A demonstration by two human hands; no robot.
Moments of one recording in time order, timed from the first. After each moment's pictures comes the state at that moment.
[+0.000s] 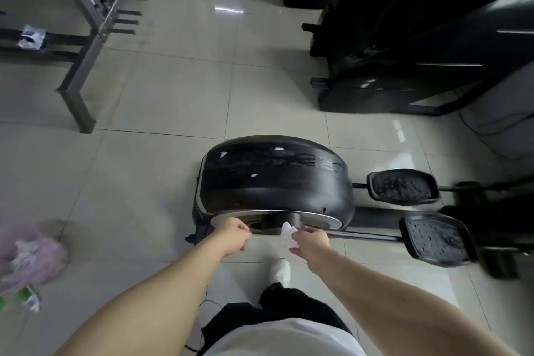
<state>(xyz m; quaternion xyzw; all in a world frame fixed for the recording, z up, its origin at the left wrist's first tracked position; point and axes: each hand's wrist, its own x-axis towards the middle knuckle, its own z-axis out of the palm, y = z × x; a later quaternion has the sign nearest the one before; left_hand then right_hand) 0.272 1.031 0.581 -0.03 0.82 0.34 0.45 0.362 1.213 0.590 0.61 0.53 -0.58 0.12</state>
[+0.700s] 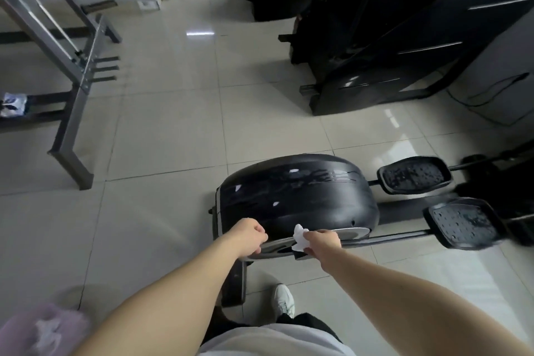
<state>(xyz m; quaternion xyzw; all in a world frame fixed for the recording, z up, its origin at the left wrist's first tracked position) 0.159 1.015 0.611 0.10 0.83 0.25 0.48 0.281 1.178 0.577 0.63 0.53 -0.57 0.06</state>
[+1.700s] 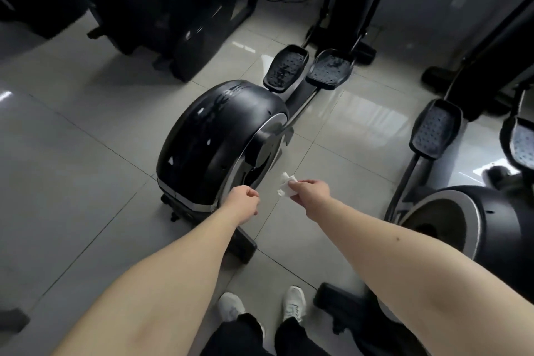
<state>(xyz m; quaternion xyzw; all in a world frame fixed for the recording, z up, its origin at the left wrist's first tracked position) 0.245 0.925 0.590 0.39 0.76 0.15 0.50 0.427 0.983 0.557 0.69 0.21 -0.63 -0.29</state>
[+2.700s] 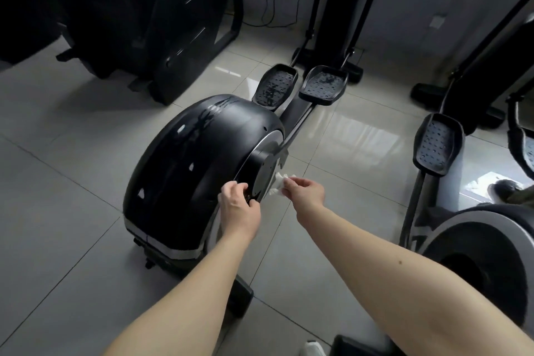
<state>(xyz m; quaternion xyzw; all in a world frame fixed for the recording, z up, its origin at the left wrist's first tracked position) 0.233 1.011 0.464 0.50 0.77 0.28 0.27 0.375 1.073 0.455 0.67 0.21 -0.57 -0.43</state>
